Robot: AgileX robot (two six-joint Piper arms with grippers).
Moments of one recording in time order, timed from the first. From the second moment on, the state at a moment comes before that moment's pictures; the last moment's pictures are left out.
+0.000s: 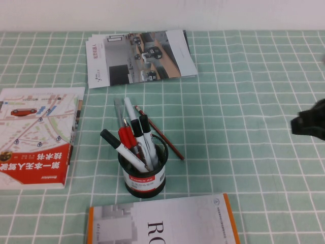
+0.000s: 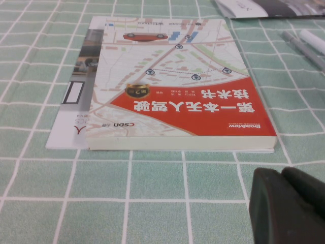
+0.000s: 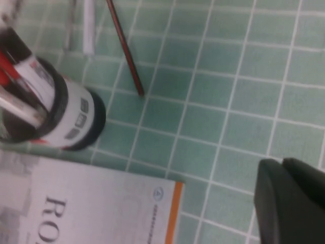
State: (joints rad) right arm 0.14 1.21 -0.98 0.50 0.87 -0.31; left arm -0.06 -0.01 0.02 -0.04 0.38 0.02
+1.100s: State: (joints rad) right arm 0.58 2.23 -2.10 0.11 1.20 -0.19; left arm -0.06 -0.01 0.02 -0.04 0.38 0.02
